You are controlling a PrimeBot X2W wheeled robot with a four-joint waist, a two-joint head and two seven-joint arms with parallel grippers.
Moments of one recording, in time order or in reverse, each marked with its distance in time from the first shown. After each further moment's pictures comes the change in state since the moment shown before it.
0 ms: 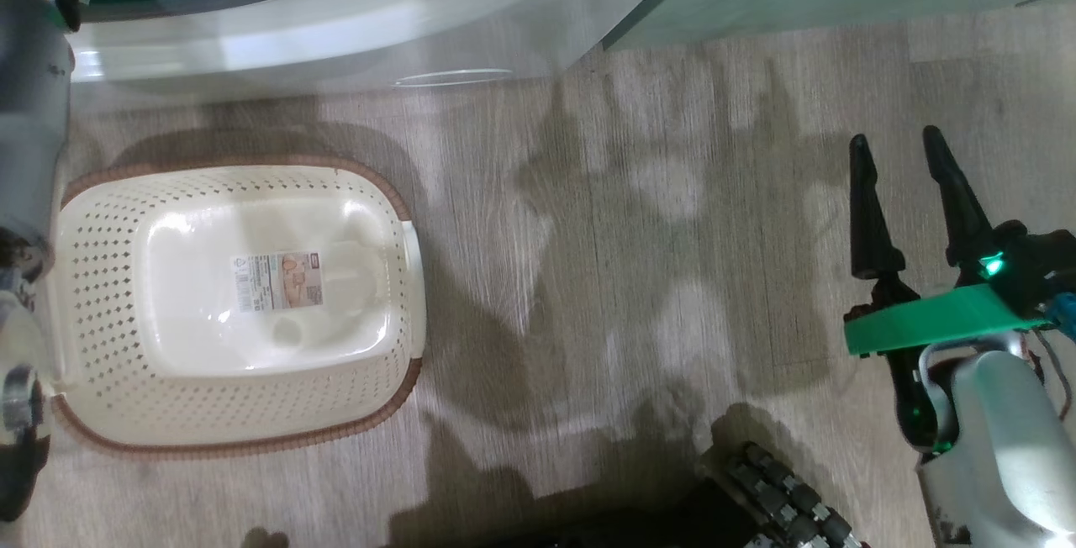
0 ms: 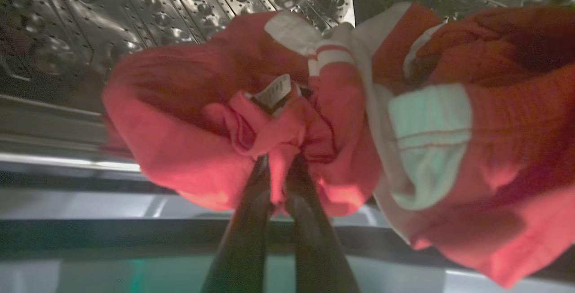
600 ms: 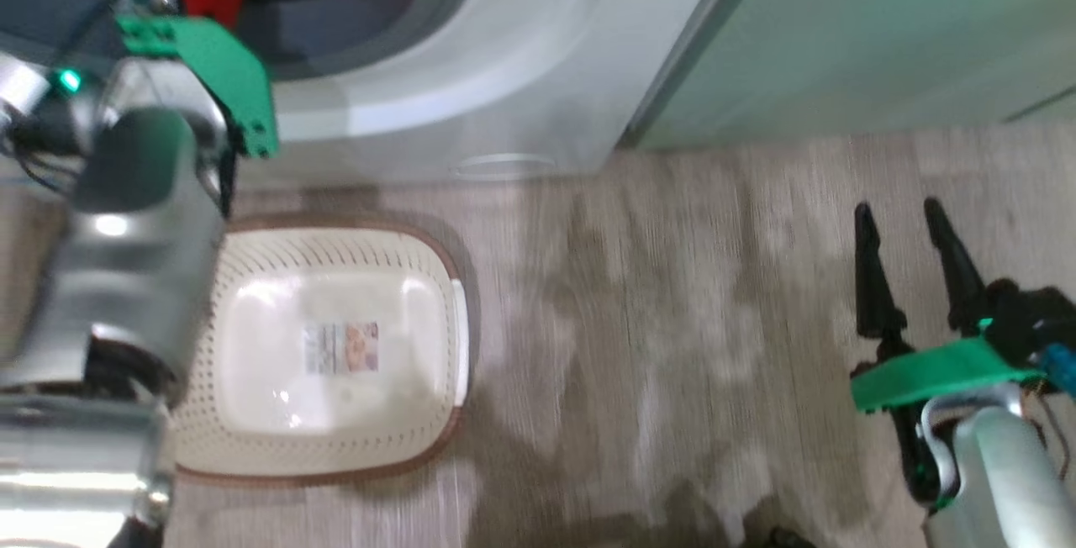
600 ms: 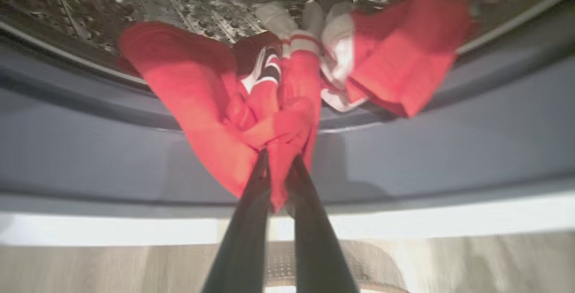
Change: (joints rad) left arm 0.274 -0.100 -0.059 0.014 -0.013 -0.031 -0.261; right arm 0.088 0.001 -0.030 0.045 0.002 0.000 0.000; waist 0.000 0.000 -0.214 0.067
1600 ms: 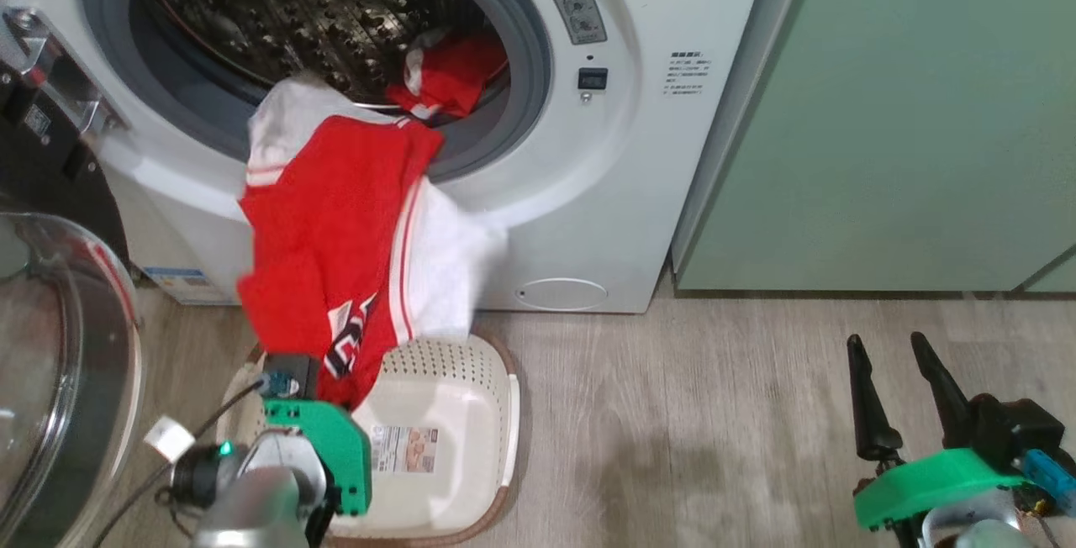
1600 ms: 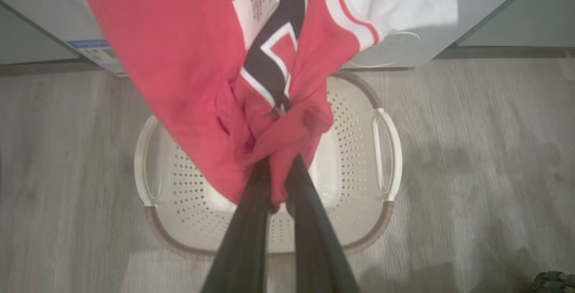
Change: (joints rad) left arm 0.589 -0.073 -0.081 -0.002 -0.100 -0.152 -0.101; right arm 0.210 -0.008 0.006 0.038 0.017 0.000 0.000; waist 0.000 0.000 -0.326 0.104
